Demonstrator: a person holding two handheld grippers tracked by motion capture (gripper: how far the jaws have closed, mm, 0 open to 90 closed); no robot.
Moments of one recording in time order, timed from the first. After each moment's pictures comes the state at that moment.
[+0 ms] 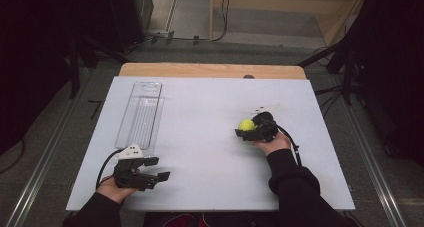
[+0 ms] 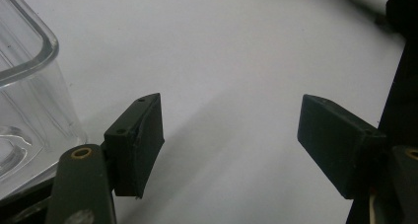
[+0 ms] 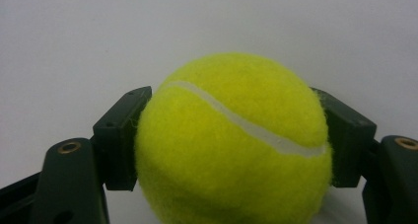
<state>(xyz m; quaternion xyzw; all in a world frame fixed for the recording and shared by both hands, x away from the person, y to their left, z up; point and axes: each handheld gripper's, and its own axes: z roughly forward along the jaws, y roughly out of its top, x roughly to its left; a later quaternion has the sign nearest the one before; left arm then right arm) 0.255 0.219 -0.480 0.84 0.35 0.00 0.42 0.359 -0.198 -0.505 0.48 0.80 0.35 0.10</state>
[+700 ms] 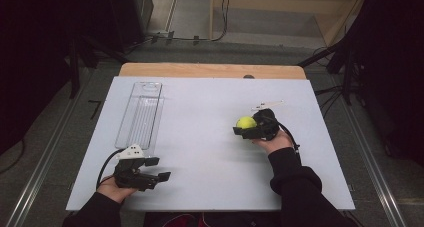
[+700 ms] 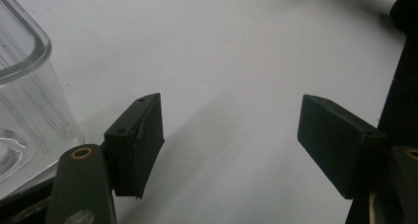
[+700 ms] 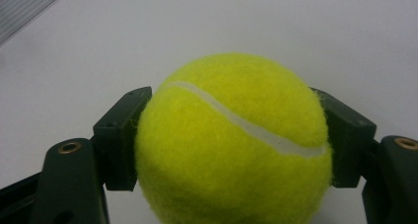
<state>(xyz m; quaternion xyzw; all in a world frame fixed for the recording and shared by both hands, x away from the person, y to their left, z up) 0.255 0.217 -0.479 0.84 0.34 0.00 0.41 0.352 -0.196 -0.480 0.46 0.80 0.38 0.07</state>
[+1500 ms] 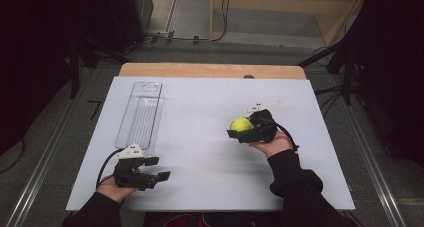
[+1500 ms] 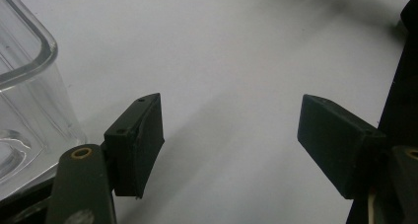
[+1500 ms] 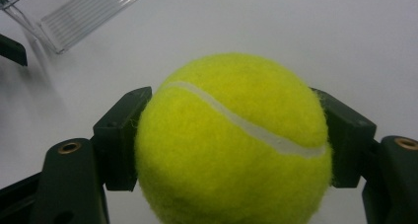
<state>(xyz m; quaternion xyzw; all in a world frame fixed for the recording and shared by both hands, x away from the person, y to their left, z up) 0.256 0.218 -0.479 0.84 0.35 0.00 0.42 0.332 -0.179 -0.450 0.41 0.82 0.40 0.07</state>
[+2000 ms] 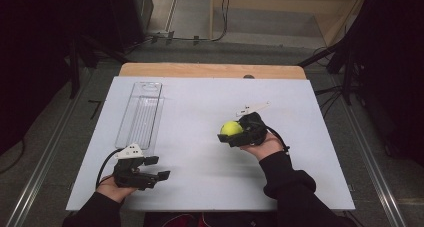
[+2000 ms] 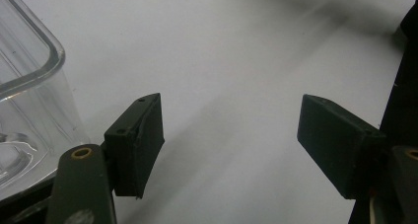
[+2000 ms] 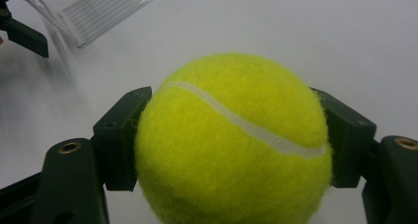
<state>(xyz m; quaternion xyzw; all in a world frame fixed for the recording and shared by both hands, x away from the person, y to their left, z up) 0.256 0.219 -0.478 0.84 0.35 0.01 0.42 0.329 -0.152 -0.453 0.39 0.83 0.40 0.05</state>
